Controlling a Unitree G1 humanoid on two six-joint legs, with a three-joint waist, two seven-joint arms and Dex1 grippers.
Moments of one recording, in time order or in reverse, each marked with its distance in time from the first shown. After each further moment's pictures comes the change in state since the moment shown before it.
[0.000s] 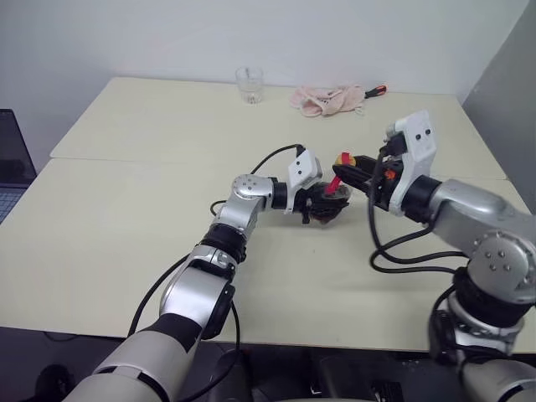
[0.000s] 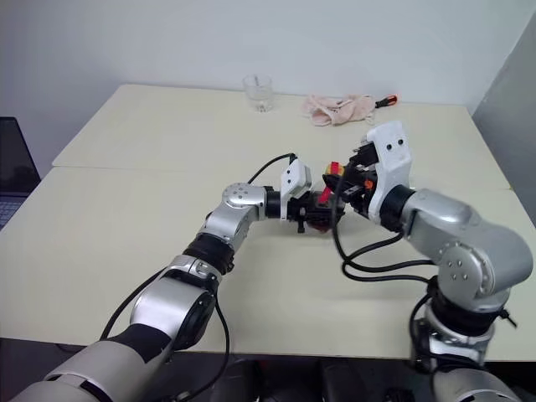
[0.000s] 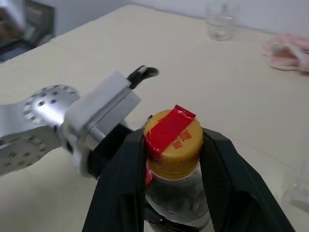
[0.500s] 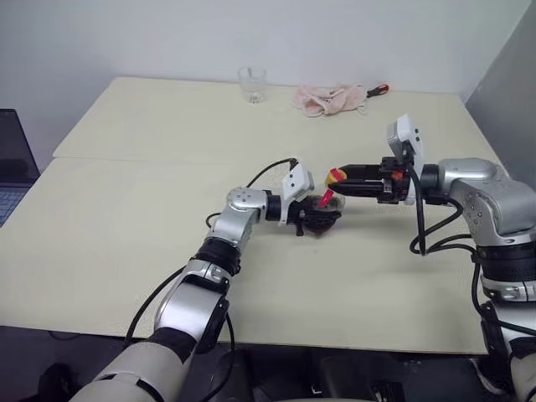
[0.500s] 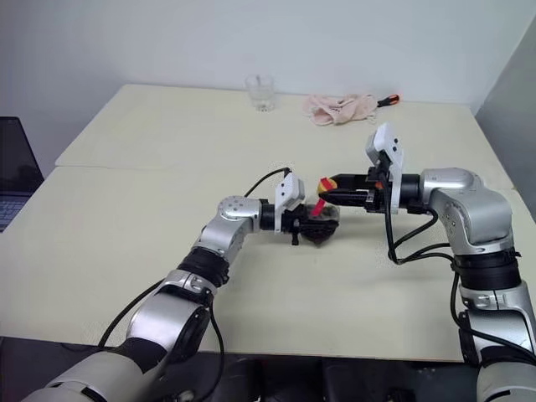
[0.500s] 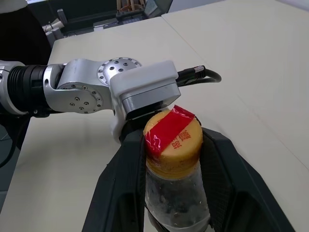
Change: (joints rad) left arm 0.088 0.019 -0.009 -0.090 0.000 0.059 -0.001; right arm -0.057 -0.144 0.210 0.456 -0.082 -0.522 0.526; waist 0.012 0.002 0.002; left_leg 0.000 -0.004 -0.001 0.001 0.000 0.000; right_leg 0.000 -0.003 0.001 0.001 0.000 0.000
